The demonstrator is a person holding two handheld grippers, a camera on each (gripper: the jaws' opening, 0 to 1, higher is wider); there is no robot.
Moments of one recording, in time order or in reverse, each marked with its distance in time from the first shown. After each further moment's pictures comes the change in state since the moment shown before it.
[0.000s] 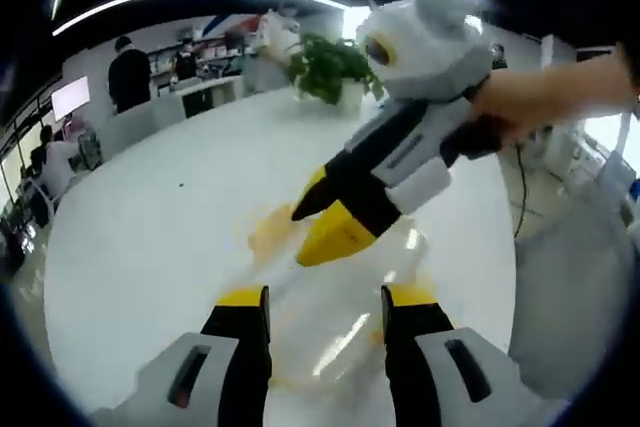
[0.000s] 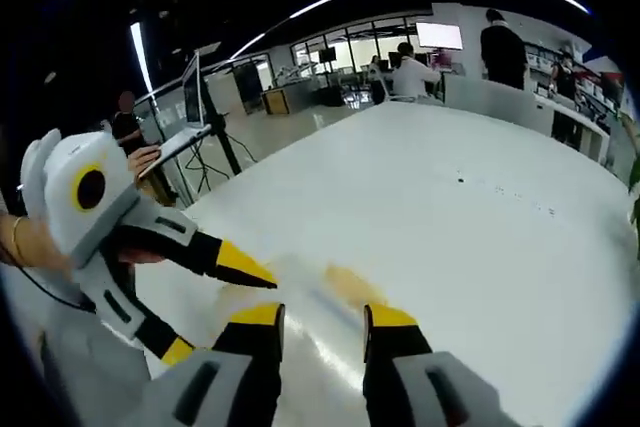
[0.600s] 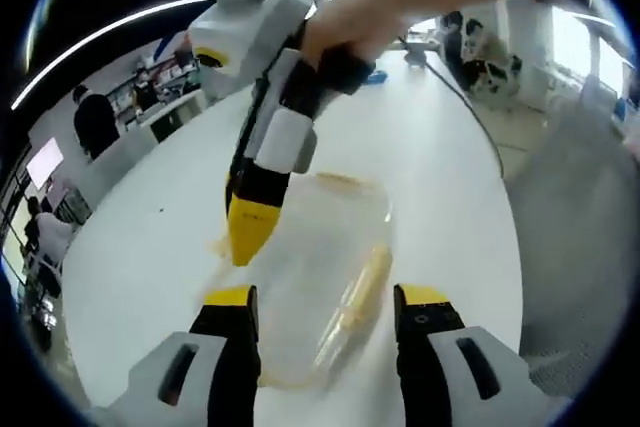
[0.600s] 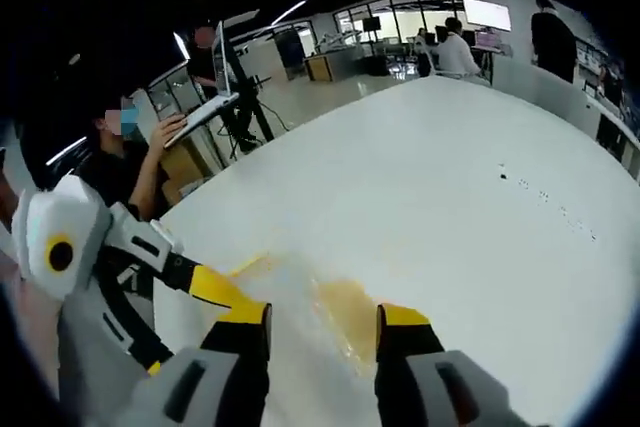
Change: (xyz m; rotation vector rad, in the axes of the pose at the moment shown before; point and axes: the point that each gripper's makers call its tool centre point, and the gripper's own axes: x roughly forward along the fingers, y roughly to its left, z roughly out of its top) left arm 0.009 -0.017 -0.018 0.208 0.073 -0.015; right arm 0.019 -0.007 -0.001 -0.036 0.172 0.229
